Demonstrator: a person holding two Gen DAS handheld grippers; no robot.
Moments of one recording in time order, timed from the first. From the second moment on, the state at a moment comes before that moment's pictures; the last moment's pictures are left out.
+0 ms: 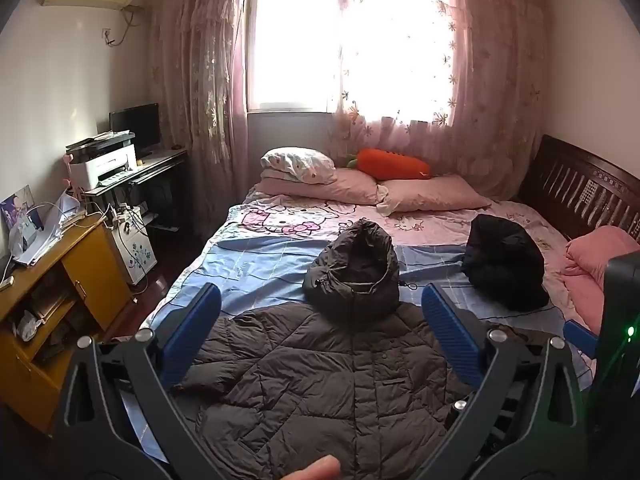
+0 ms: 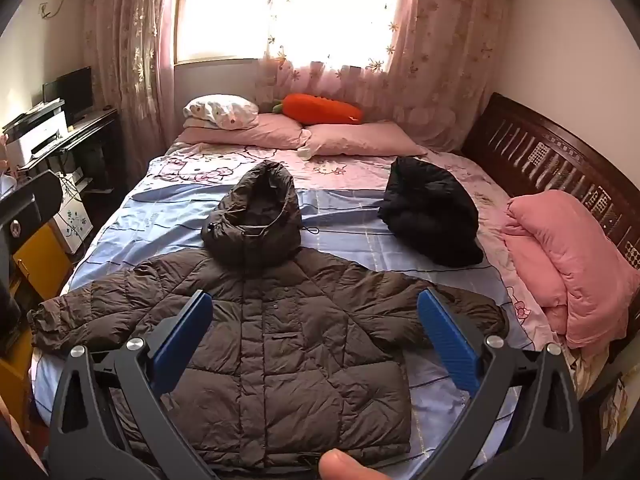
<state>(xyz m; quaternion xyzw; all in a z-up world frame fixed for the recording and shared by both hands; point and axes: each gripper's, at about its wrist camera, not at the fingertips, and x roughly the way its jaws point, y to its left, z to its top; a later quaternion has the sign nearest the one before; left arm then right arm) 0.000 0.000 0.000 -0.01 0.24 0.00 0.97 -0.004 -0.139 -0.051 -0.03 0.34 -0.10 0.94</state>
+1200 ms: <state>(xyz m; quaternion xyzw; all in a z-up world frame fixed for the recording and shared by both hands) -0.001 0.004 -0.003 -0.01 0.23 0.01 0.97 -0.001 -0.120 -0.049 -0.03 0.34 -0.09 0.94</state>
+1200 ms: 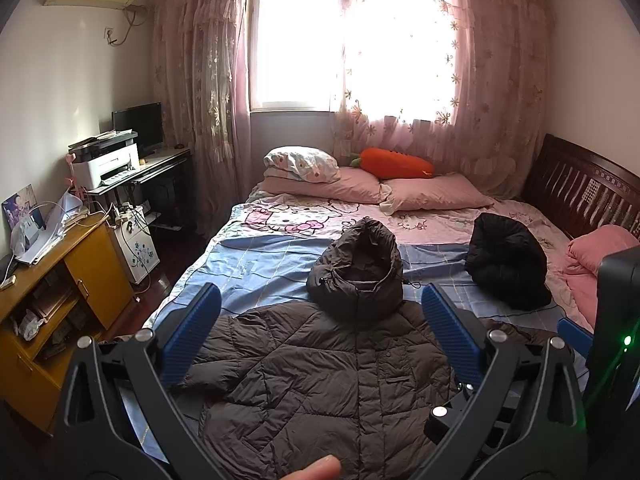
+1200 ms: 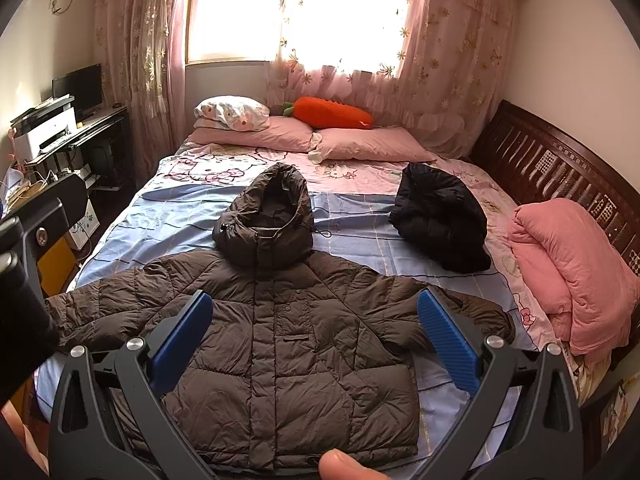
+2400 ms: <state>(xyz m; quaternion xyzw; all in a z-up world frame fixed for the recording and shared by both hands) -0.003 0.005 -0.006 -0.01 0.23 0.01 0.97 -0.003 -0.120 -0.044 -0.03 0.33 -0.09 0.94</state>
